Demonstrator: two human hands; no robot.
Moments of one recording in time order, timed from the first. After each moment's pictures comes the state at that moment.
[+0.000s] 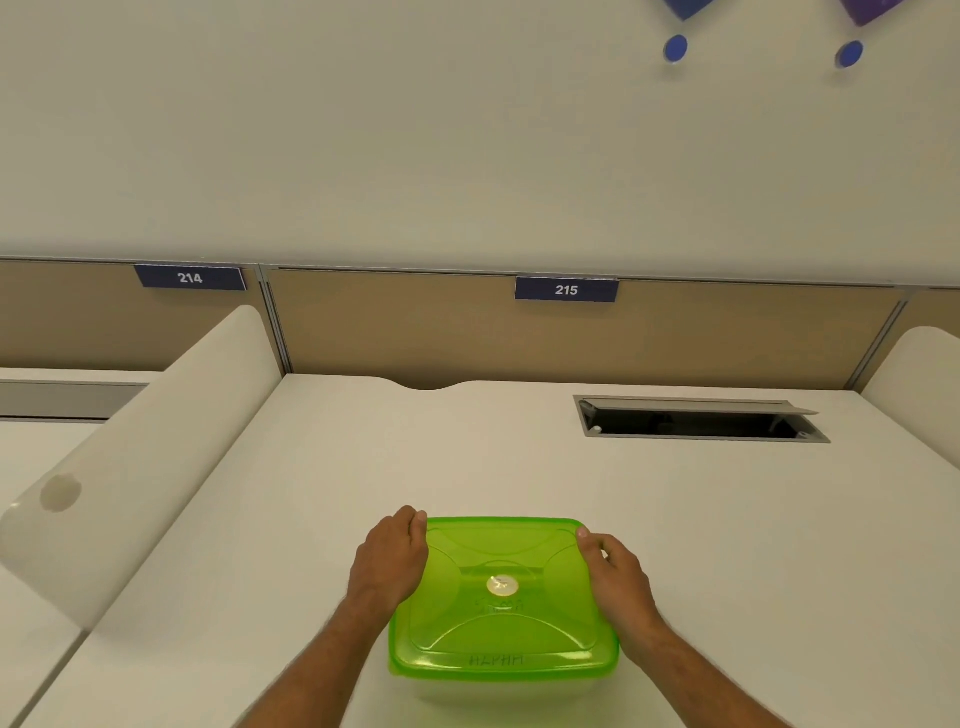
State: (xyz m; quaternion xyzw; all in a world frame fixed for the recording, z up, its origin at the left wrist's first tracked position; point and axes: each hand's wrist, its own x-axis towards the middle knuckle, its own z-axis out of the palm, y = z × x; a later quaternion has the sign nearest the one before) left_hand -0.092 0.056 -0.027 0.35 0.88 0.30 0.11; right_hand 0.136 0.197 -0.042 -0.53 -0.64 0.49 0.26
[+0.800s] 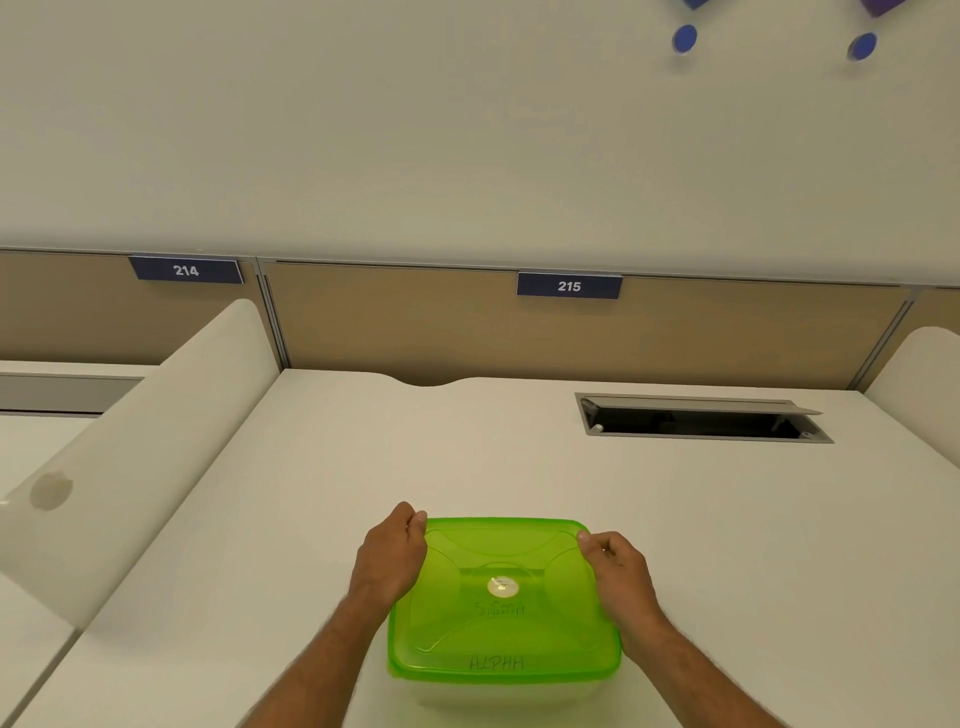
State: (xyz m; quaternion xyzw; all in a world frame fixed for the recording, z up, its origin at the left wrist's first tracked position) left_hand -0.097 0.062 -0.033 0.32 0.86 0.37 0.16; right_hand 0.132 0.209 -0.054 -0.51 -0.61 0.54 0.29
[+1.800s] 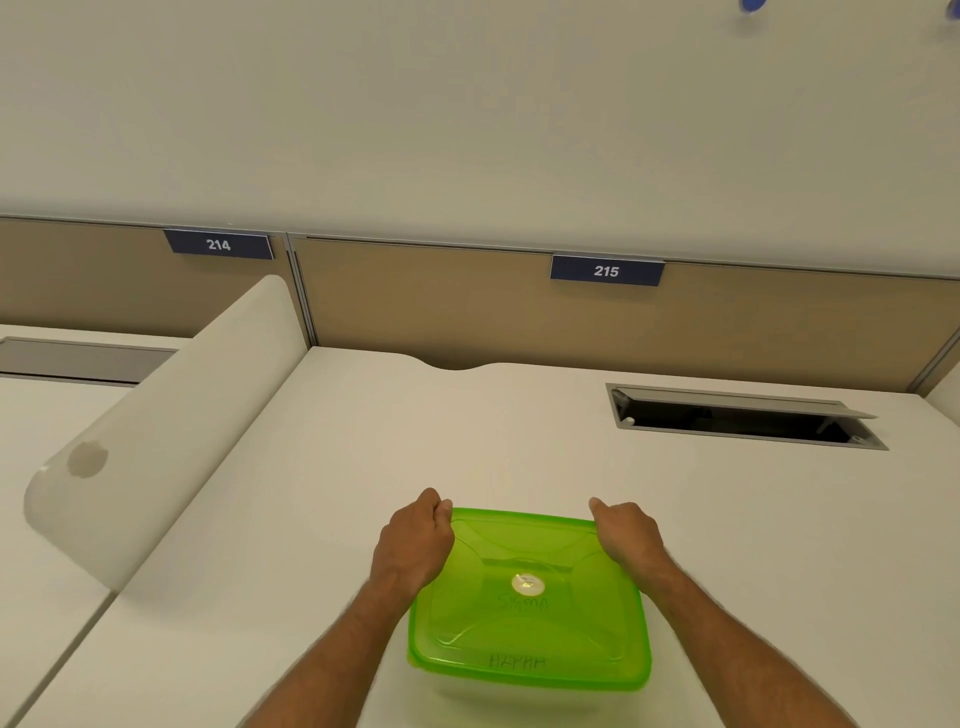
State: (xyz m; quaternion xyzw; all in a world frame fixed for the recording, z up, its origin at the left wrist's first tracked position) left_hand -0.101 0.066 -0.037 0.34 0.88 0.32 0.12; right_hand 0.081 0.258 -0.038 -0.61 -0.71 0.36 0.07
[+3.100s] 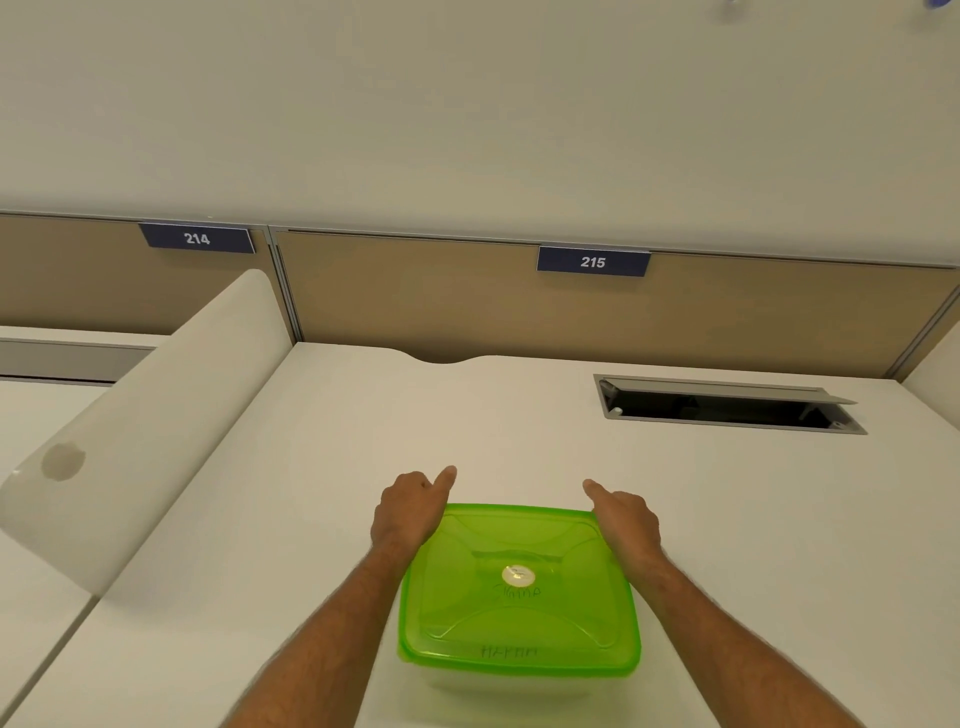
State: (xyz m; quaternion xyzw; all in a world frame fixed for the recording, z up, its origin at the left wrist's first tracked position) left_hand -0.121 0.097 -0.036 0.22 0.89 0.33 0.20; right_hand 0.092 0.248 -0.025 -0.61 -0.65 0.42 0.16
